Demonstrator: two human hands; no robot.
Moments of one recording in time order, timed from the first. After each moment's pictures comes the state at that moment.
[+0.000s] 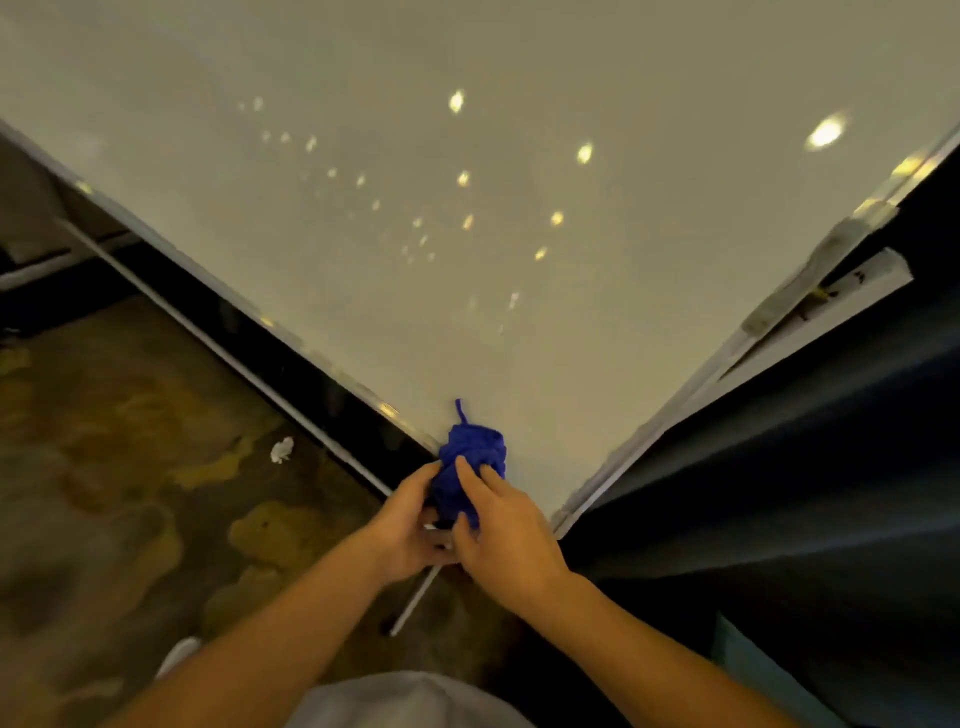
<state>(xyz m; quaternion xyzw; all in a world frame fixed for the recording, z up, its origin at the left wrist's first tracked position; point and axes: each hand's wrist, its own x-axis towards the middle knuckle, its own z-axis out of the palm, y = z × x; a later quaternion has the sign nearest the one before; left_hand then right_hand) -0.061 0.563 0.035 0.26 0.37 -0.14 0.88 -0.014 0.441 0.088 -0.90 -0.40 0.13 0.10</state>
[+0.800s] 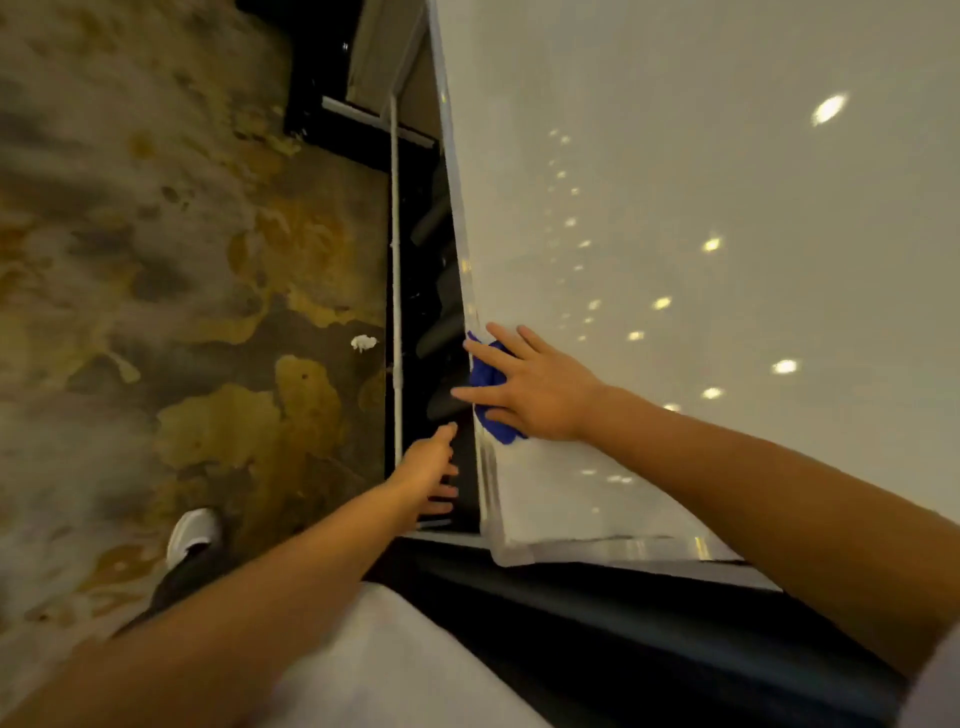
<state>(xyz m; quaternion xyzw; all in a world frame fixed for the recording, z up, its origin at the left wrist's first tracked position) -0.033 0.486 0.009 0.15 0.53 0.12 0.83 0.101 0.556 0.137 -0.32 -0.87 -0.04 -0.38</state>
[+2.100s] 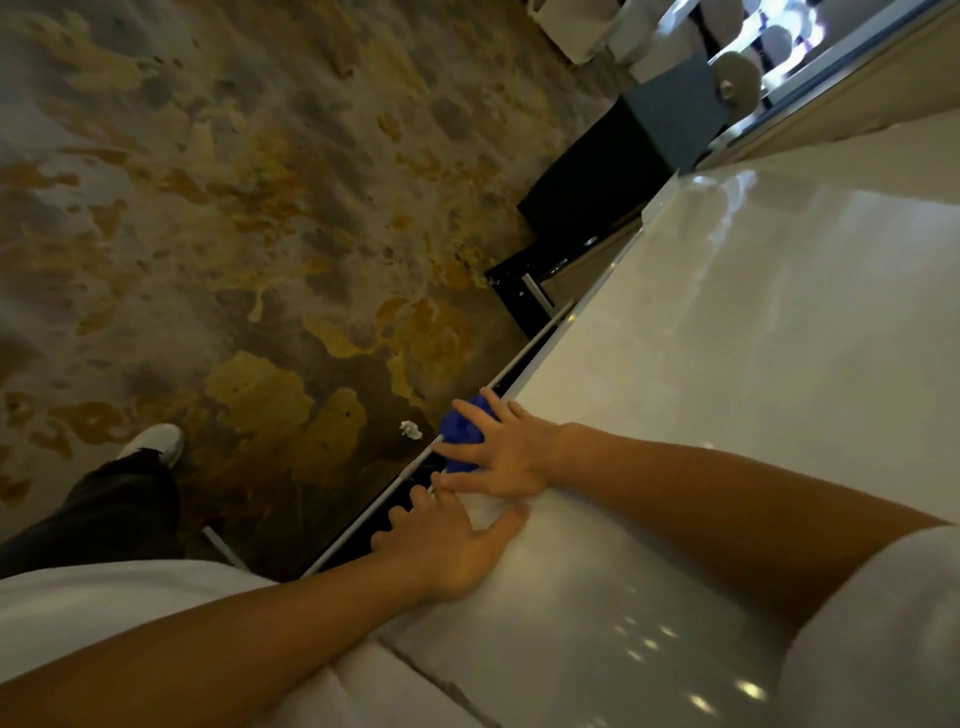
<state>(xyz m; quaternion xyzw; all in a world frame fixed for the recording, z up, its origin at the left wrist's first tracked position) 0.096 0.463 0.083 0.29 0.73 0.19 0.59 0.115 0.620 0.107 -0.10 -0.83 -0.05 -0.55</state>
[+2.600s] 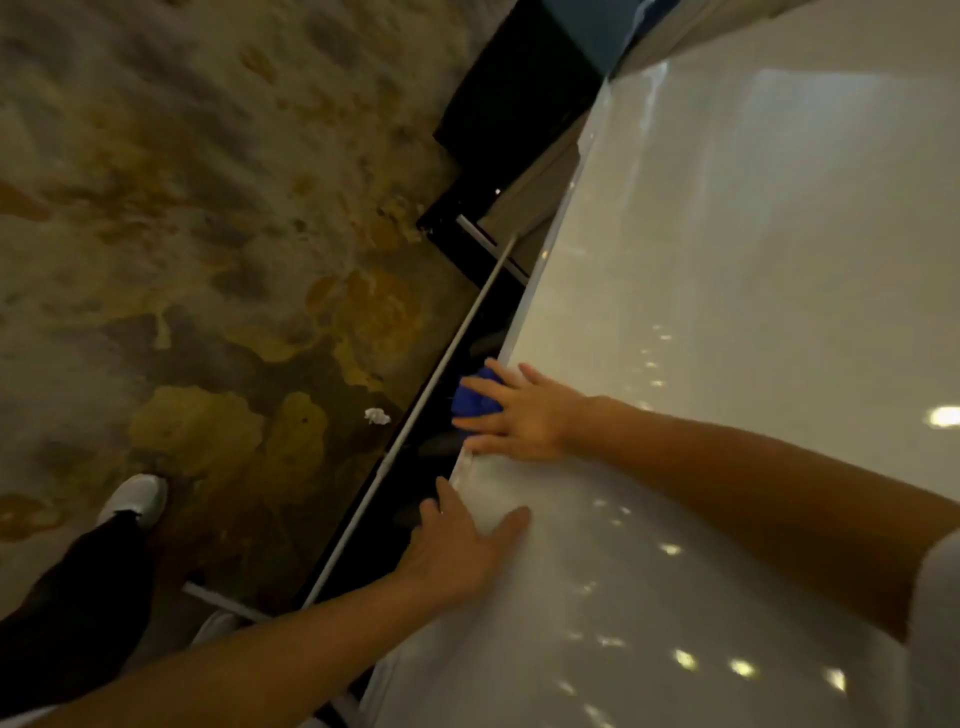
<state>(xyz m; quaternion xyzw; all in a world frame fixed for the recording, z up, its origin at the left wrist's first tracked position) 0.062 0.547 0.053 0.26 0.63 0.27 0.68 0.097 0.727 0.117 -0.18 -0.85 -0.02 -0.49</state>
